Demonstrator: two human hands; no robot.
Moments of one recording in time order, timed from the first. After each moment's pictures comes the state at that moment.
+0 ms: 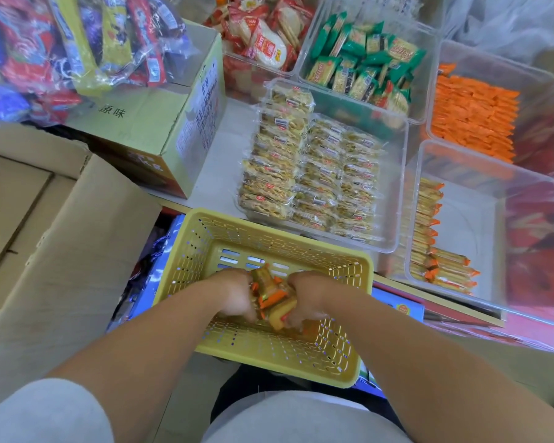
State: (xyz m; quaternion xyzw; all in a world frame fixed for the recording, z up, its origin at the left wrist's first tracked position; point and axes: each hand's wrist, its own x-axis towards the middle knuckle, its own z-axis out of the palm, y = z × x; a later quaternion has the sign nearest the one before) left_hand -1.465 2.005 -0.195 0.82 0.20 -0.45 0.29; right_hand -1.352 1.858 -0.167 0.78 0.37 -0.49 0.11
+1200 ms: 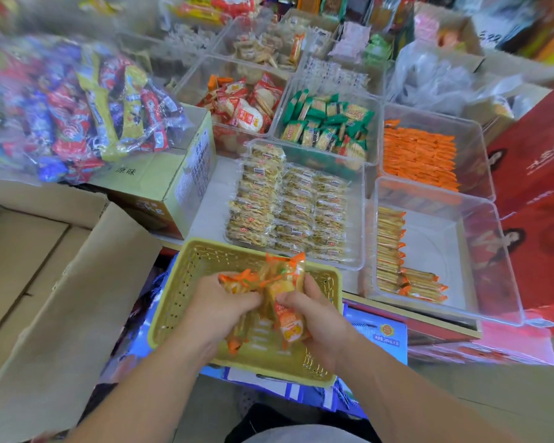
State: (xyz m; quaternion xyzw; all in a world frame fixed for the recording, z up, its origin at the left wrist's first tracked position) left_hand -1.498 1.960 -0.049 0.62 0.43 0.01 0.66; right_hand -1.400 1.813 -0.074 0.59 -0.02 -0.52 -0.61
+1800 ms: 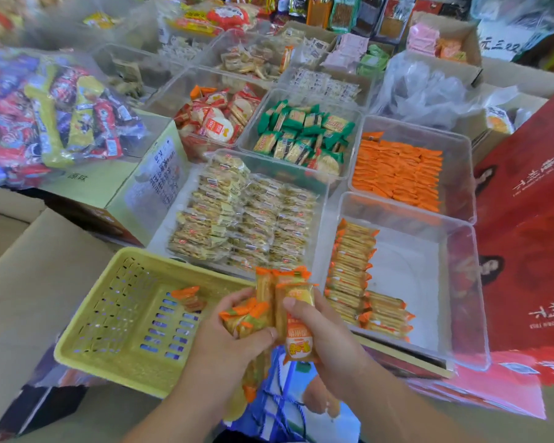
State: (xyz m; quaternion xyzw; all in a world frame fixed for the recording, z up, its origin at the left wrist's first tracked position) left_hand -1.432 1.828 -0.043 0.50 0.44 0.10 0.74; right_hand -1.308 1.717 -0.057 0.59 0.02 -0.53 -0.61
